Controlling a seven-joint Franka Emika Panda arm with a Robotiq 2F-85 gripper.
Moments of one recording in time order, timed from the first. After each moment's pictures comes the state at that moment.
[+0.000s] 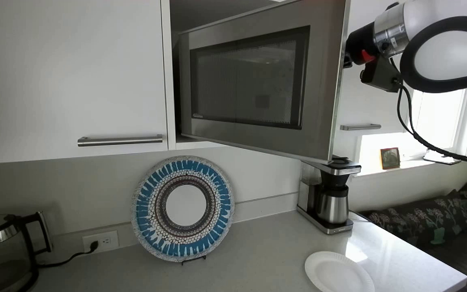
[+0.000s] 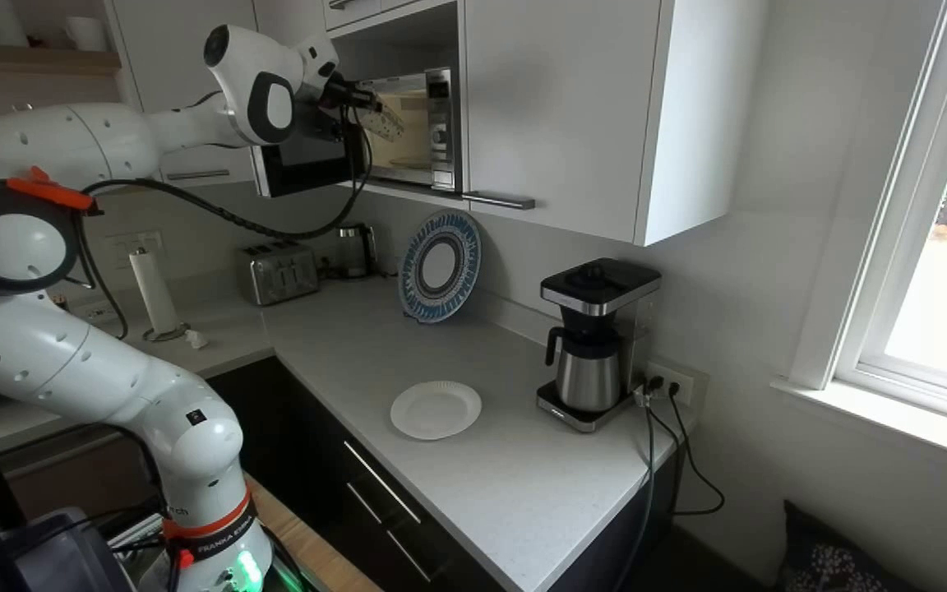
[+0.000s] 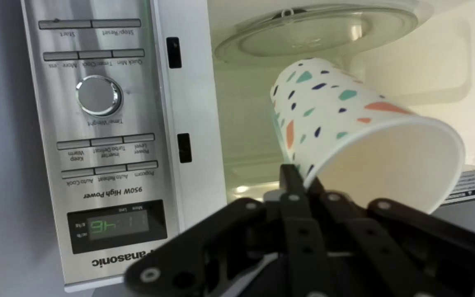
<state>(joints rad) -0.08 -0.62 0.20 -2.01 0.05 2.74 0.16</state>
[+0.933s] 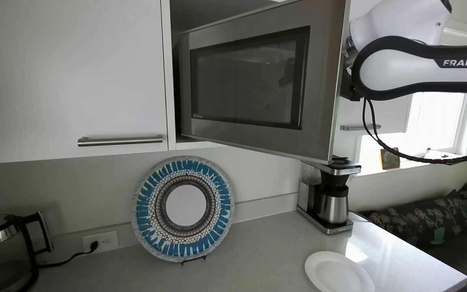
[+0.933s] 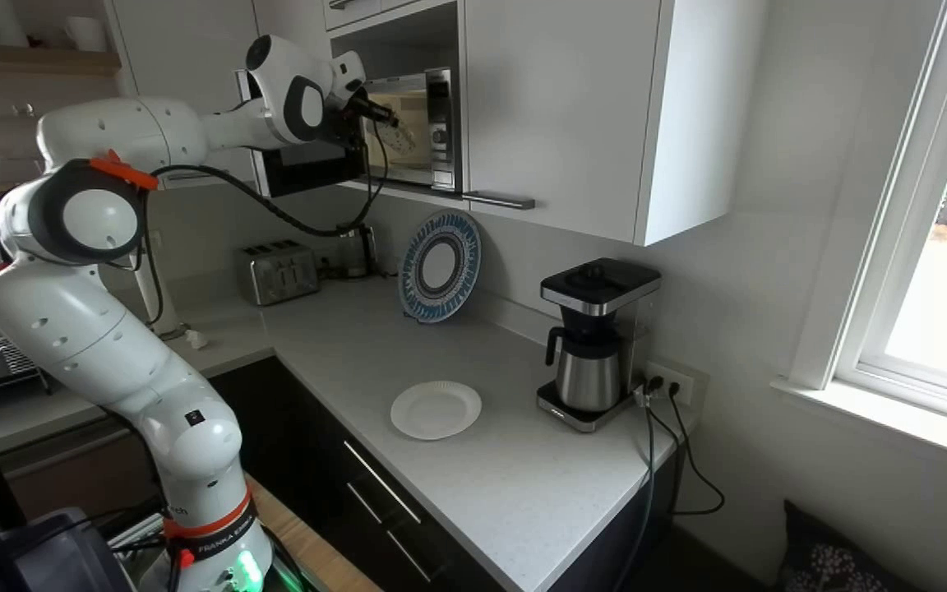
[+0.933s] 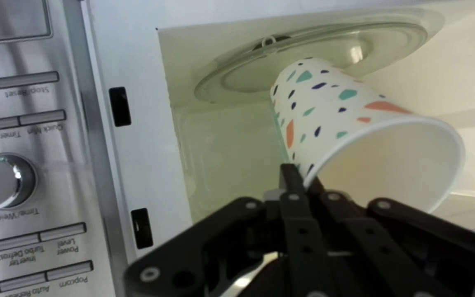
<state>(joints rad) -0.11 -0.42 0.27 -1.86 -0.05 2.69 0.35</state>
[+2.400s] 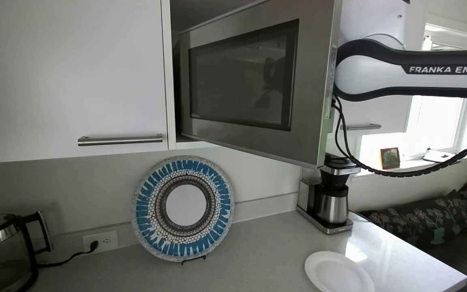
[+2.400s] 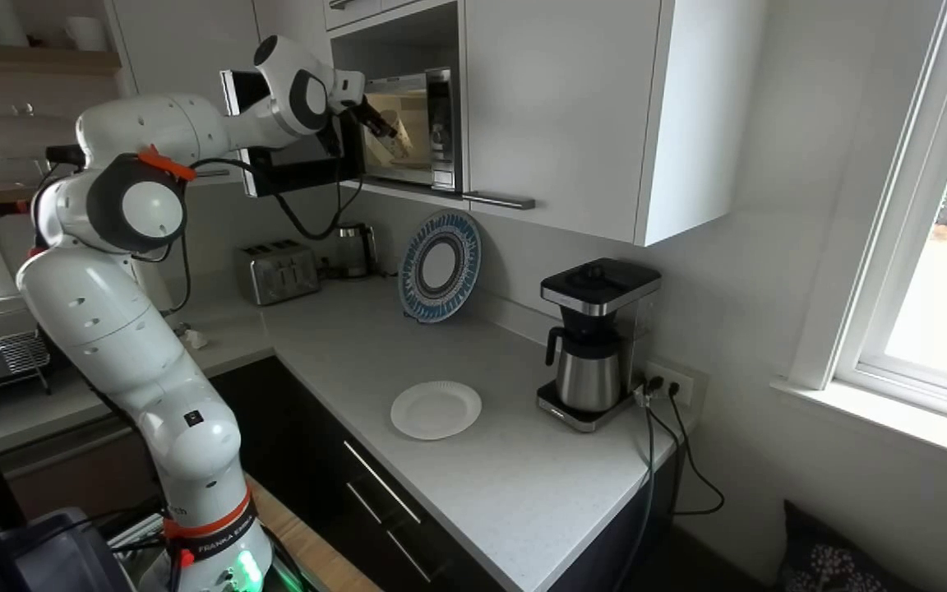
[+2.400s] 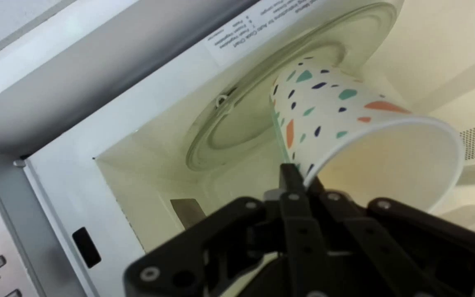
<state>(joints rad) -0.13 -0.27 0.37 -1.68 -0.23 2.52 1.01</state>
